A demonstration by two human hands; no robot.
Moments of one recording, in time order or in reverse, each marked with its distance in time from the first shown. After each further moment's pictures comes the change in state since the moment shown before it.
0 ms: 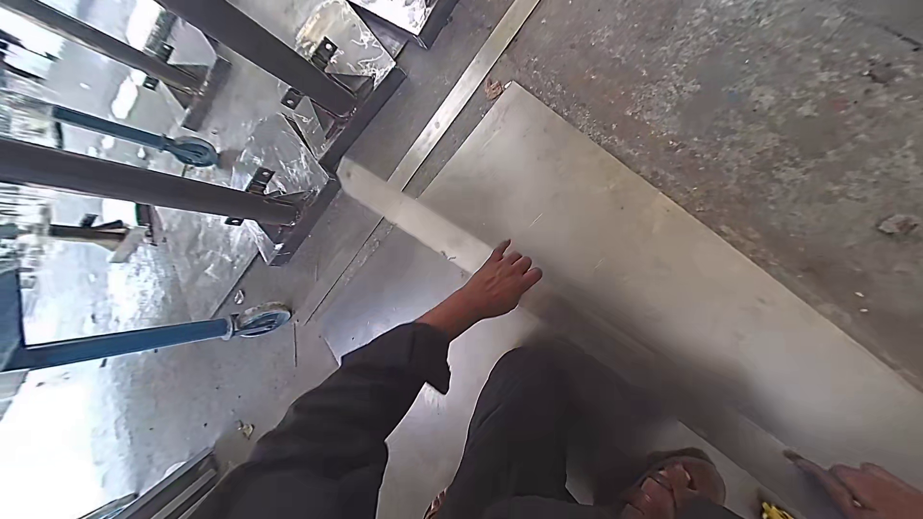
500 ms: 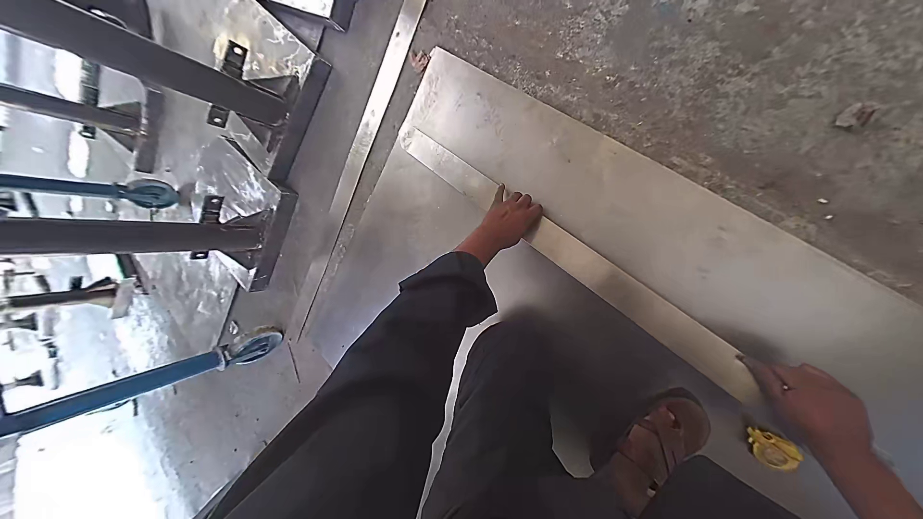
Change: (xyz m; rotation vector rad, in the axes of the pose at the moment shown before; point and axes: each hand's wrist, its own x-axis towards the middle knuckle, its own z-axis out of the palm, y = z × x) left_hand 0.153 0.008 0.050 0.087 -0.179 -0.078; right_hand 0.009 0.031 0.096 0.051 0.278 0.230
